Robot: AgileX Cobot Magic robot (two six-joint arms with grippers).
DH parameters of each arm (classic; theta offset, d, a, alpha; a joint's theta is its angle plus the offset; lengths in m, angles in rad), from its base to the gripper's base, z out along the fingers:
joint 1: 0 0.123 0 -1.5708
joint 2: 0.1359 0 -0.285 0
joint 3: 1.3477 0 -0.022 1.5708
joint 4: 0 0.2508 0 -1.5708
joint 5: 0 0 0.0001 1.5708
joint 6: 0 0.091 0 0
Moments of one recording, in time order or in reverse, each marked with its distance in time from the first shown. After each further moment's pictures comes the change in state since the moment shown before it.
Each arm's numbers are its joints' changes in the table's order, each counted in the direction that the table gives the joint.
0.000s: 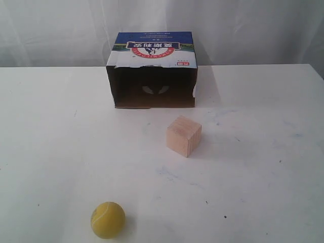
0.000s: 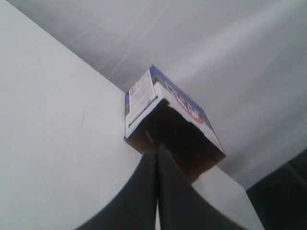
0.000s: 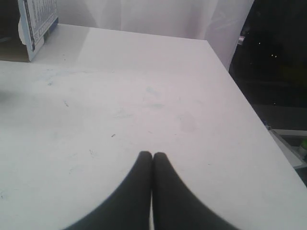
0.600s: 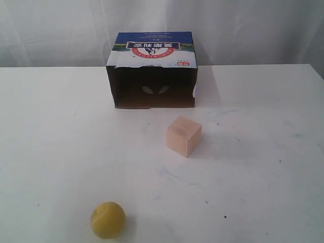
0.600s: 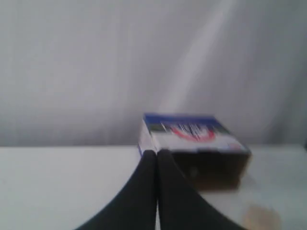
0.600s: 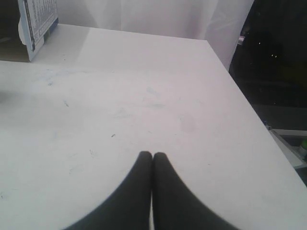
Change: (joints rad) left arm 0.000 0.357 -0.476 0.242 0.142 0.401; right arm 0.000 0.000 0.000 0.000 0.000 0.000
